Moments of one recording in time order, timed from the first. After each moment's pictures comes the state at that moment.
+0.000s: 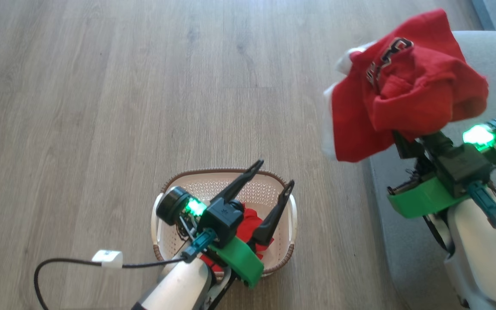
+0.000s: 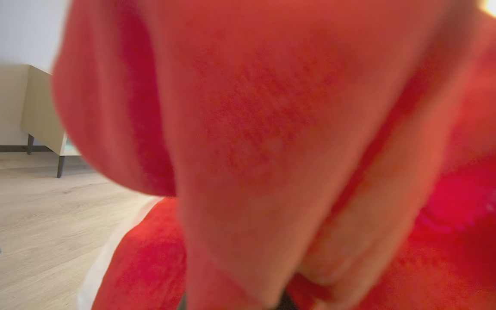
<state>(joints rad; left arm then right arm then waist) -0.28 0.04 -0.62 0.19 -0.16 -0.02 -0.26 -0.31 -0.25 0.21 0.00 -0.04 0.12 -0.26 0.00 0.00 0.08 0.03</state>
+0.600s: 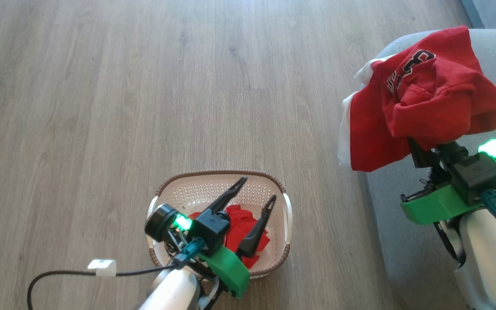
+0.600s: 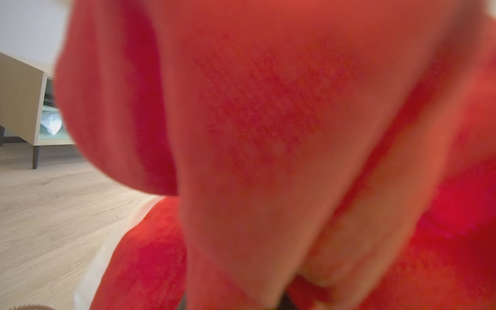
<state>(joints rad) -0.22 0.04 -0.57 0.25 -0.14 -0.04 -0.26 -0.25 -0.25 0.14 -0.01 -0.04 0.12 -0.26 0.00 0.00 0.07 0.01</state>
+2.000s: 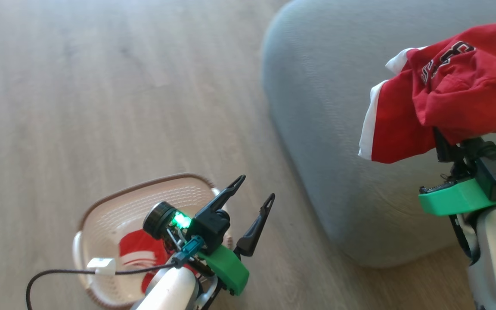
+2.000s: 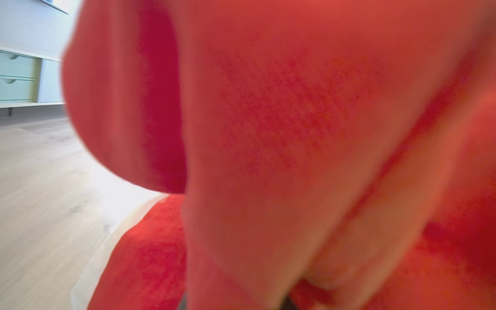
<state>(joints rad) -0.22 0.05 -0.55 0.26 -0.11 -0.05 -0.26 -0.23 -0.22 0.03 -0.01 -0.06 0.12 -0.26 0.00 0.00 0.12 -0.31</state>
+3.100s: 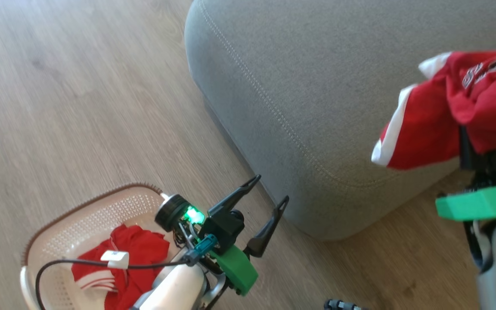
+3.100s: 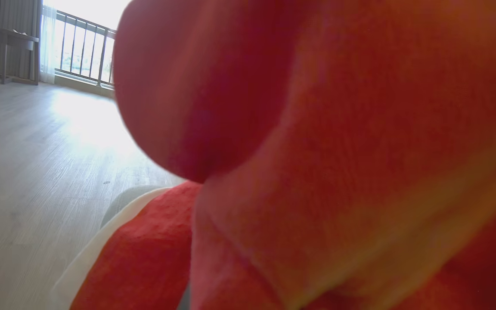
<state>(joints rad) -0.27 0.05 -0.61 0.27 -0.11 -0.08 -0.26 -0.15 -0.16 -0.09 -0.05 -0.06 0.12 -0.26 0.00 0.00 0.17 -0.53</state>
